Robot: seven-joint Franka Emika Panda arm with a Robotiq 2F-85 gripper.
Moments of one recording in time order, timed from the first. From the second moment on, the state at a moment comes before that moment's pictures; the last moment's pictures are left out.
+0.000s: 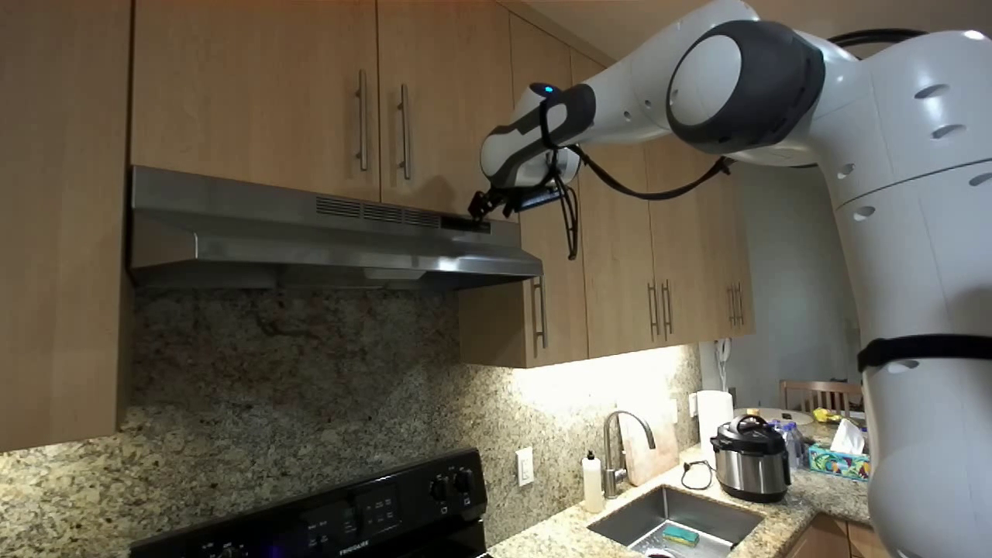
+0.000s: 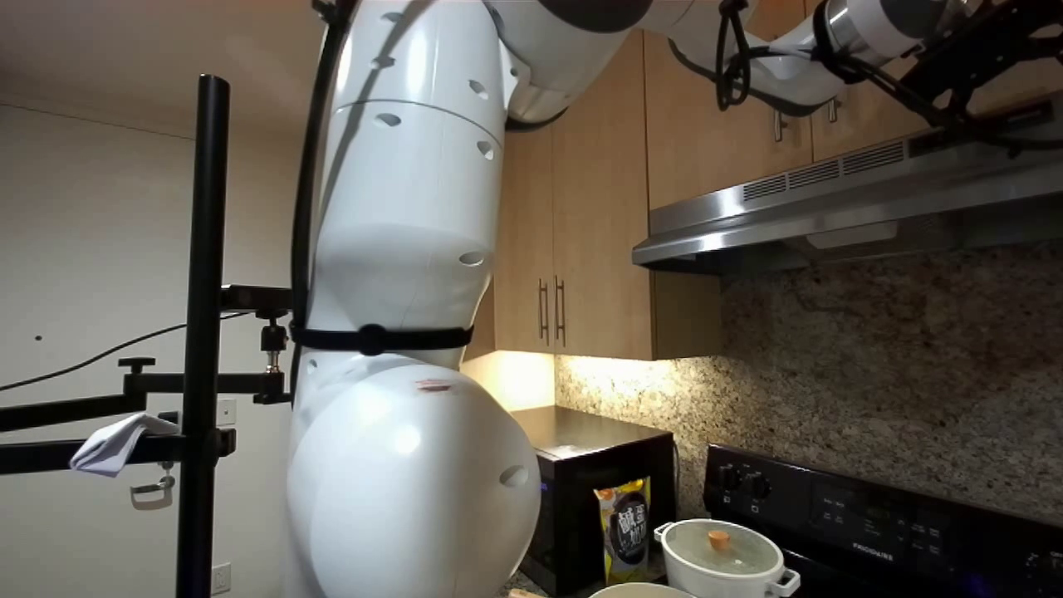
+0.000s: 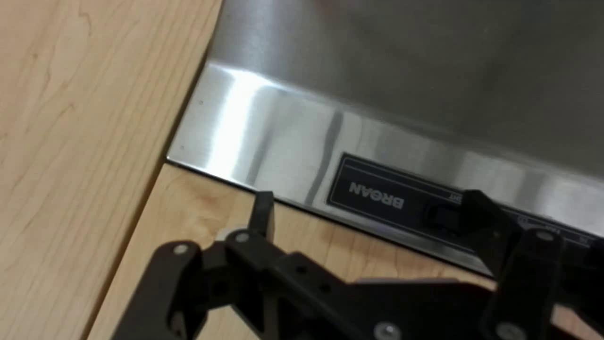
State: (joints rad) arm -0.13 0.09 -0.15 -1.44 -0.10 2.63 -0.25
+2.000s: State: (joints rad) arm -0.13 0.15 -0.14 -1.36 -0.03 2.60 -0.29
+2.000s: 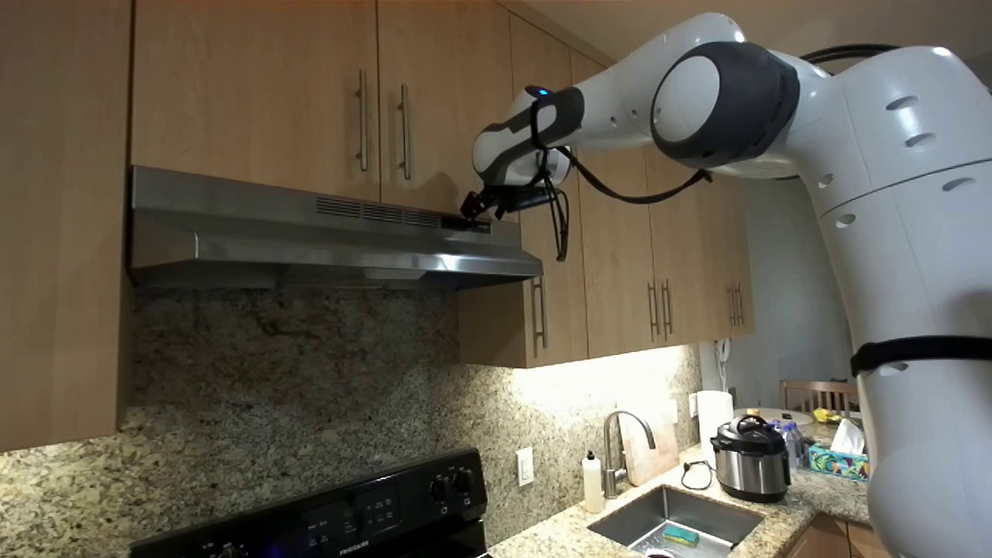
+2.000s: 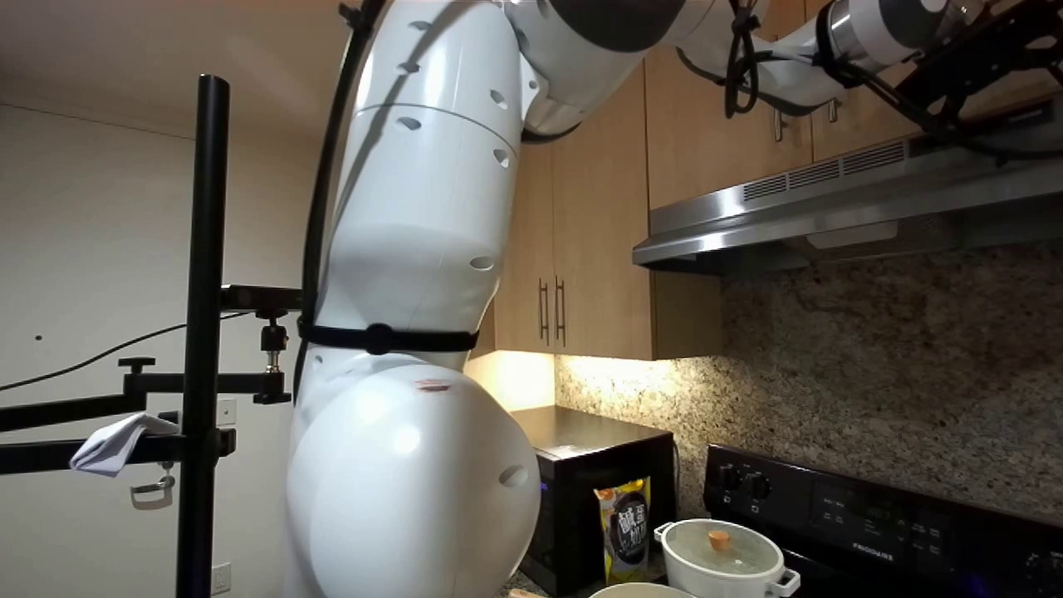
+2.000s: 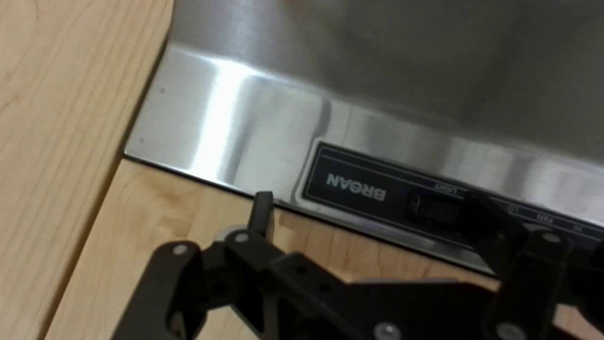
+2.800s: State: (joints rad) arm -0.13 0.19 -0.14 -1.33 0.00 2.60 -0.29
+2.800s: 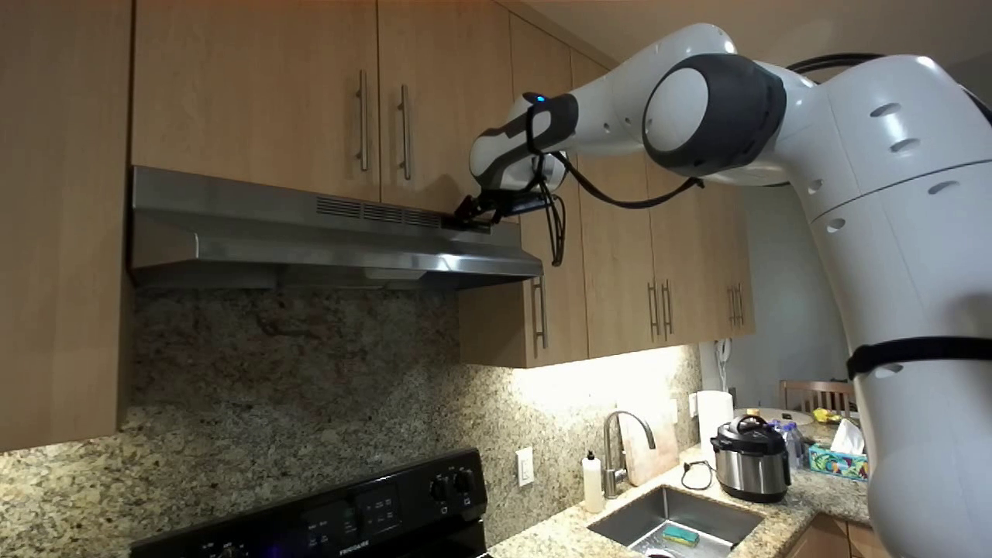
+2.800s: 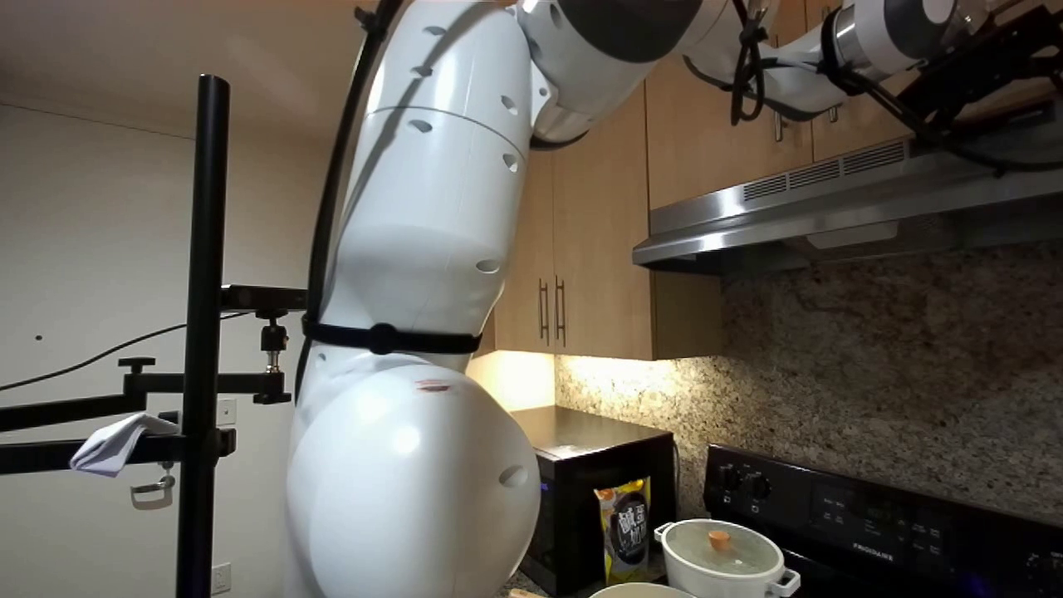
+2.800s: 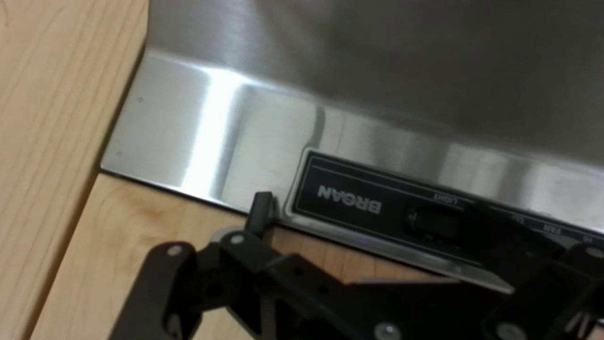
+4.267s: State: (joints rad) arm -0.20 0.26 -0.10 -1.20 0.39 2.47 -0.52
